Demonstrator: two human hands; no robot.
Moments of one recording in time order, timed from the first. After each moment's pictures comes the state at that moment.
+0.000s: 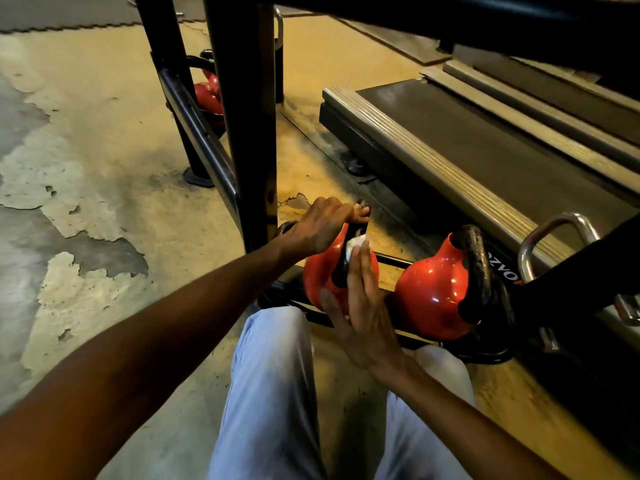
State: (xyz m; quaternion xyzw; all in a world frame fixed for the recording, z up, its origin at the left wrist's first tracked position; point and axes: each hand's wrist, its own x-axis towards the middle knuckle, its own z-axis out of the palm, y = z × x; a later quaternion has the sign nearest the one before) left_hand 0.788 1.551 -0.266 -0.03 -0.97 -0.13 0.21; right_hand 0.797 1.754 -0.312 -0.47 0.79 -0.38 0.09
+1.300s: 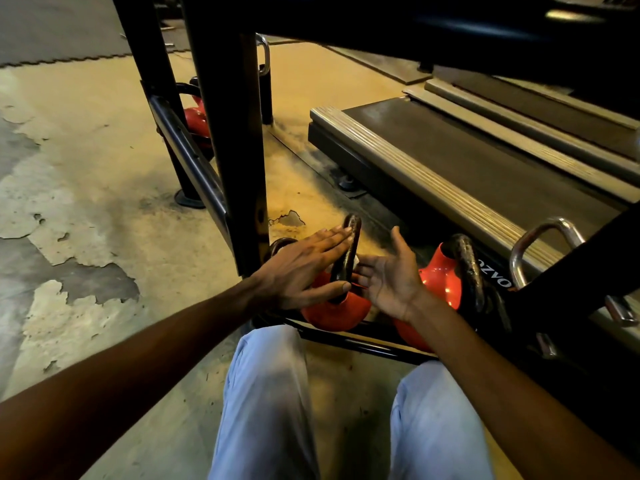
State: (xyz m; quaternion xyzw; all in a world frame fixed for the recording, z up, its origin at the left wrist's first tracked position) left_hand 0.829 1.554 -0.277 -0.07 -0.99 -0.13 0.09; right_hand 0.697 1.728 -0.274 -0.04 0.52 -0.66 0.54
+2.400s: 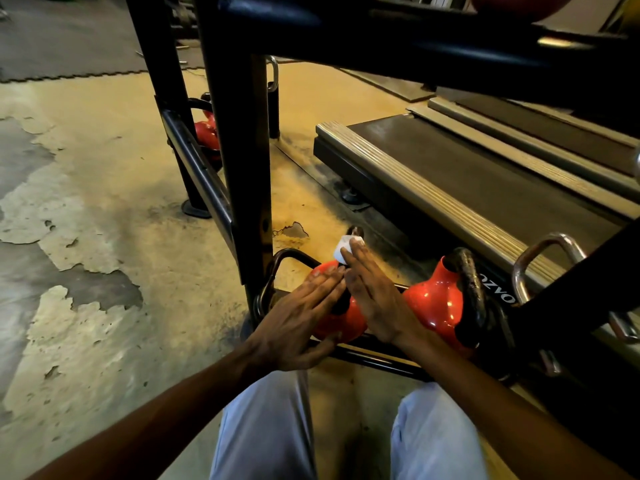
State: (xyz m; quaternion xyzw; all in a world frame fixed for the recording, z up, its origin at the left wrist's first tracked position) left_hand 0.874 1.598 -0.326 -0.06 -0.96 -0.17 0.22; right_hand 0.716 1.737 -0.297 -0.50 0.76 -0.39 0.15
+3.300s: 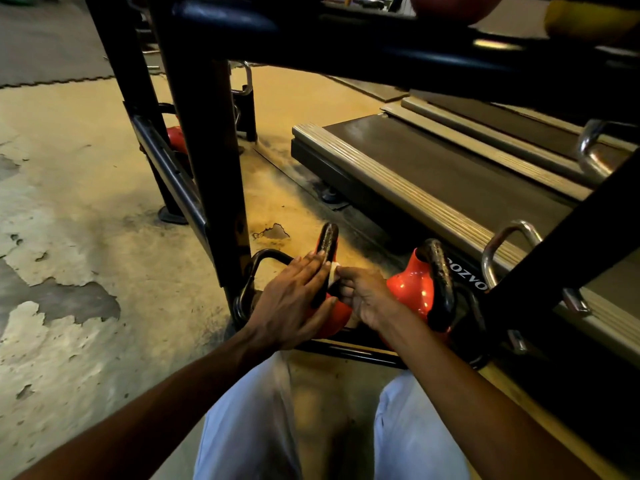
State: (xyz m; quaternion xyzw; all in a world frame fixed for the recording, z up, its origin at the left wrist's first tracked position) left_hand 0.847 1.613 -0.305 0.04 -0.97 -0.12 0.20; right_hand 0.704 1.724 -0.296 0.01 0.63 -0.67 0.39
